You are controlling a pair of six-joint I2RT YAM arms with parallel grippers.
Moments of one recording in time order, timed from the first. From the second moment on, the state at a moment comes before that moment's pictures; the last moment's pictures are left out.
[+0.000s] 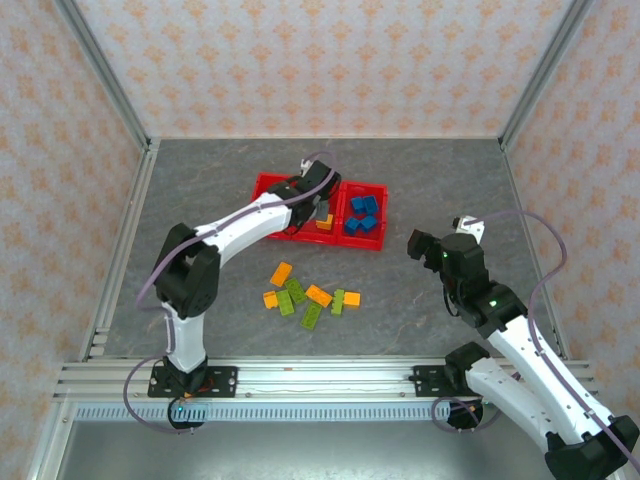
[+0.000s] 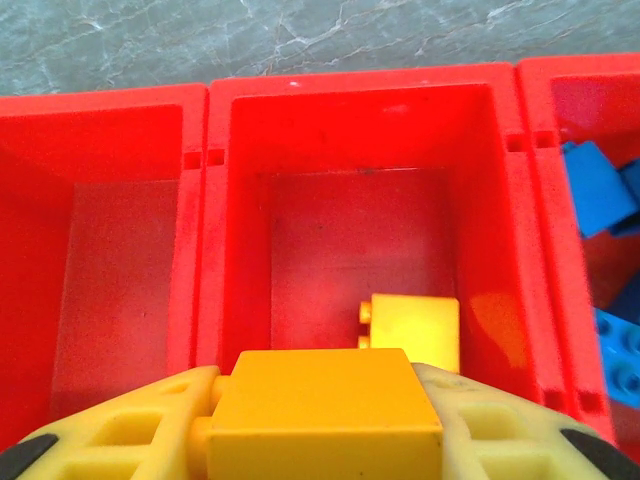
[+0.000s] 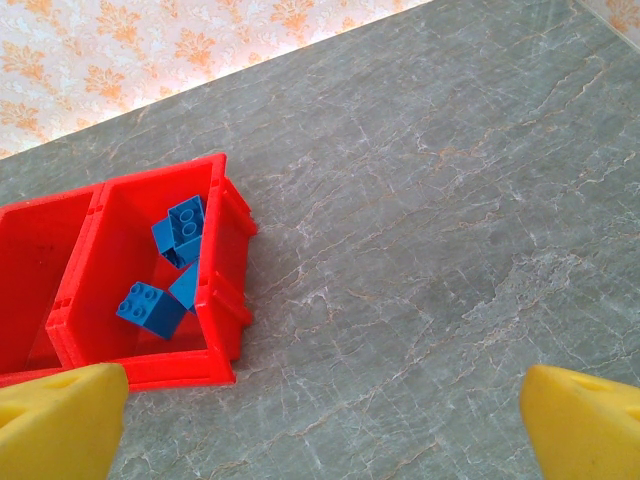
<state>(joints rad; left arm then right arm) -0.61 1.94 1.57 -0.61 -0.38 -0.40 0.45 0.68 0.66 -0.55 0.40 0.56</state>
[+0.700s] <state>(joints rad) -0.56 2.07 1.61 -0.46 -0.34 -0.38 0.45 0.70 0.66 -0.55 0.40 0.57</state>
